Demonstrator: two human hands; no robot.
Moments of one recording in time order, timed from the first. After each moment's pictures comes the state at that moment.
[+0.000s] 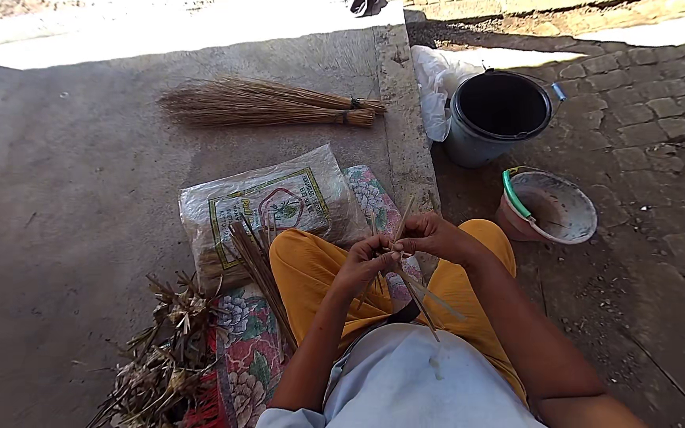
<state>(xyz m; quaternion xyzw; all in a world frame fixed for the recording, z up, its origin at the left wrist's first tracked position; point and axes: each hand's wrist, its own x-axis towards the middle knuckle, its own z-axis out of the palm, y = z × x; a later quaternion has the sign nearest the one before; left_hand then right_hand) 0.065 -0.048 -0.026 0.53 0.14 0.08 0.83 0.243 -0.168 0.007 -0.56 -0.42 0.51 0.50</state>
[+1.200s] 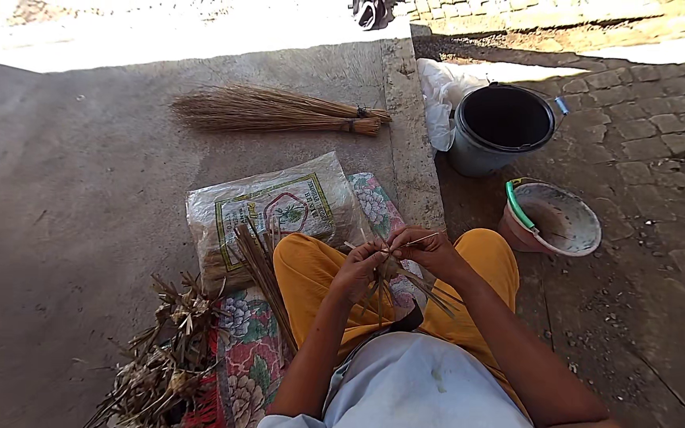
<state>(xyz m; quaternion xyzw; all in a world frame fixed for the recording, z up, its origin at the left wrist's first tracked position) 0.061 -0.043 -0.023 0.41 0.21 0.07 0.89 0.217 -0.168 -0.019 -0.53 -0.41 0.40 0.62</state>
